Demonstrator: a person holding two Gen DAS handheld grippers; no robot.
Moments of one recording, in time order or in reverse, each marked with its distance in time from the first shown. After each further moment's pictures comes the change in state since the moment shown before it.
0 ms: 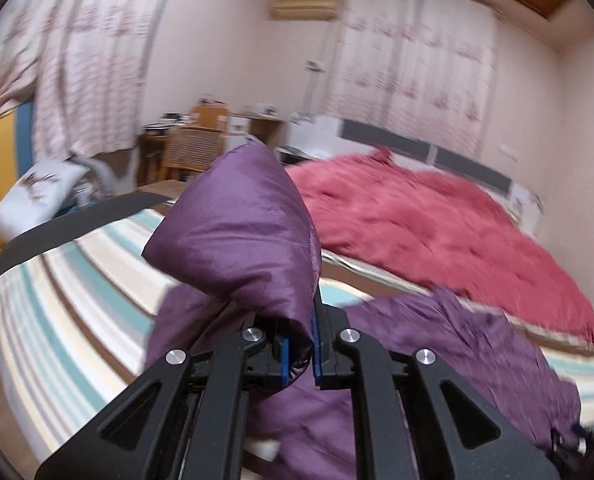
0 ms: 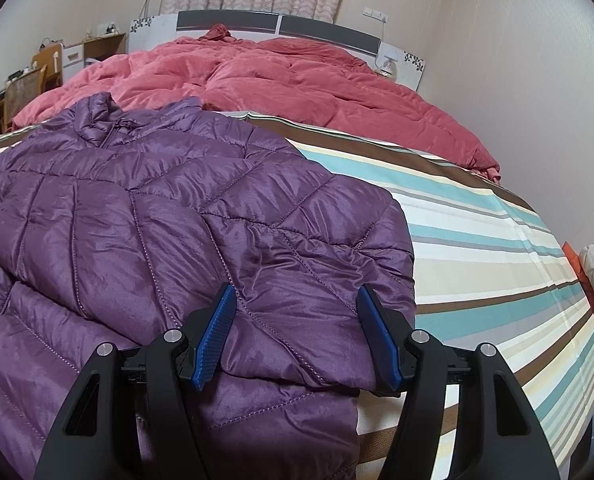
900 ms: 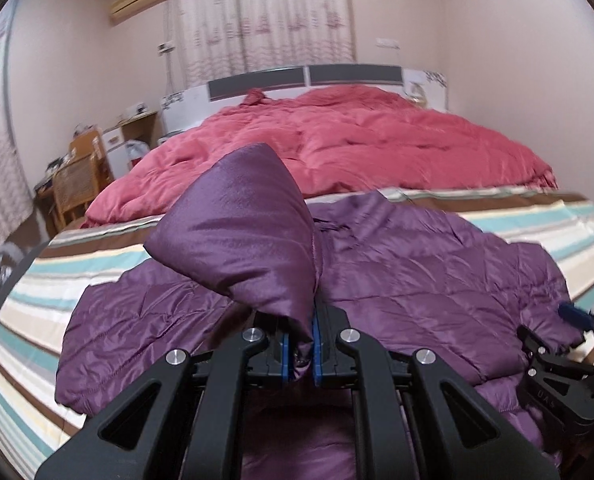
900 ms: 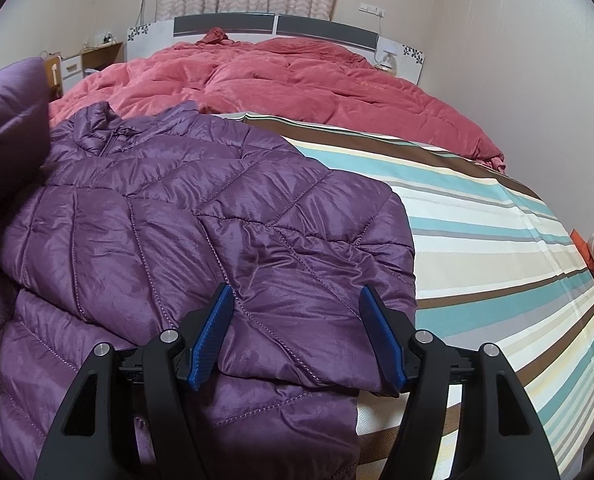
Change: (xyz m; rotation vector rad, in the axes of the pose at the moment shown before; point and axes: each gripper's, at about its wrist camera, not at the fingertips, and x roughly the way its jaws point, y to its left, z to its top) left arm -0.011 -0.195 -0.065 0.466 0.159 -0.228; right arm 0.003 -0.006 -0.001 0.045 0.003 0.035
